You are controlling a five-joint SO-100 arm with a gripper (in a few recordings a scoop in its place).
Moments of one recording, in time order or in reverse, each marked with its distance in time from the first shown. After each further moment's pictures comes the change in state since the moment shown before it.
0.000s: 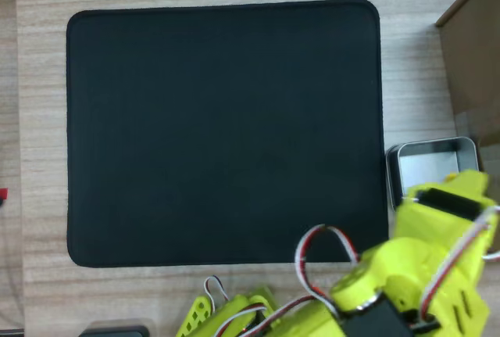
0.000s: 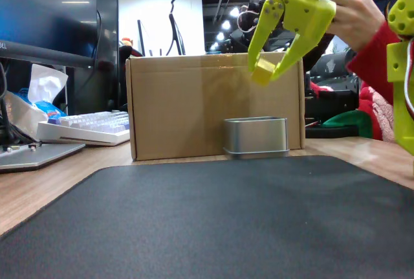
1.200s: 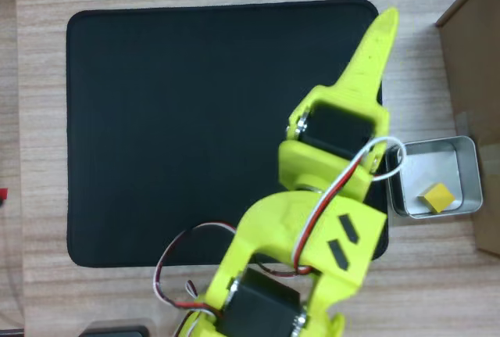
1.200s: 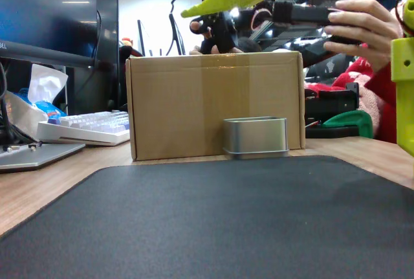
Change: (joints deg) arm -31.6 19.1 10.5 -17.7 33.1
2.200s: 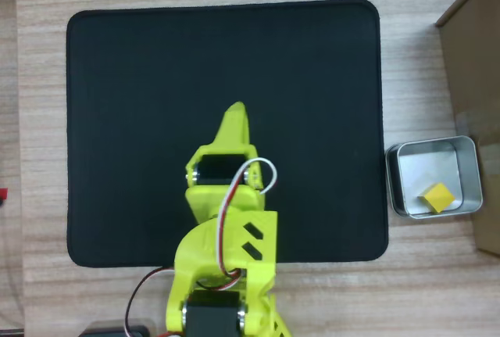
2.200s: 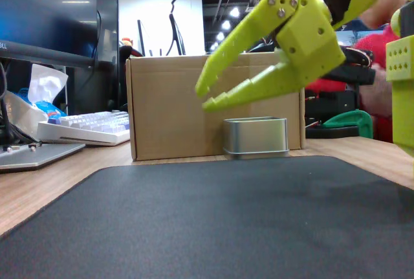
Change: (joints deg) arm -22.9 33.7 32.2 12.8 4.1
